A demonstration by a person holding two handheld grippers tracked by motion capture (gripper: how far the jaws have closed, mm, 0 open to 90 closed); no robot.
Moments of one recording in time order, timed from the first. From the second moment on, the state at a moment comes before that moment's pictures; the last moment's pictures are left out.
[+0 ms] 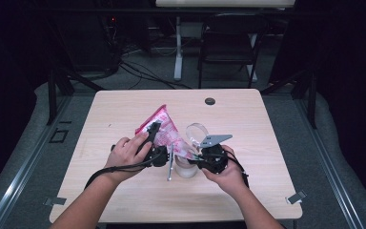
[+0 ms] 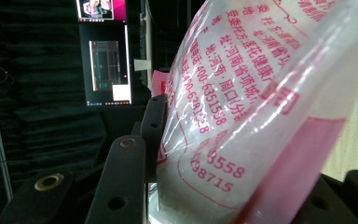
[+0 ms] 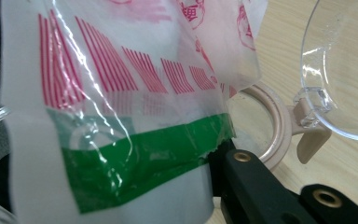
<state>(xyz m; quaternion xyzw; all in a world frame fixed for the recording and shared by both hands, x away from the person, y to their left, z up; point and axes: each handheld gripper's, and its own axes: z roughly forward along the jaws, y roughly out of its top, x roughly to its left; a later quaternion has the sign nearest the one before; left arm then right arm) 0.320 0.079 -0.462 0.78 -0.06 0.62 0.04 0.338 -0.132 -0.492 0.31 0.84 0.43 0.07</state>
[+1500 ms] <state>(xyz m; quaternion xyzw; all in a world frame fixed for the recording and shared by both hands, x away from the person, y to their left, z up) 0.315 0.069 -0.451 0.77 -0.08 0.63 0.04 0.343 -0.137 -0.495 0.32 0.84 0.44 0.07</state>
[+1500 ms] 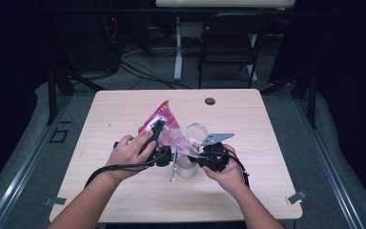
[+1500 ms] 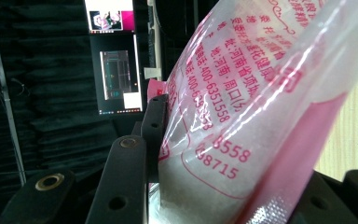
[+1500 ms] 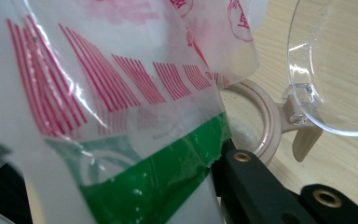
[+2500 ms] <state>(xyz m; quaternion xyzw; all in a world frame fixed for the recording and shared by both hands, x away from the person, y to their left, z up) 0.315 0.065 -0.442 0.78 -0.11 0.62 0.00 0.345 -0.136 -0.498 0.32 0.84 0.43 0.07</state>
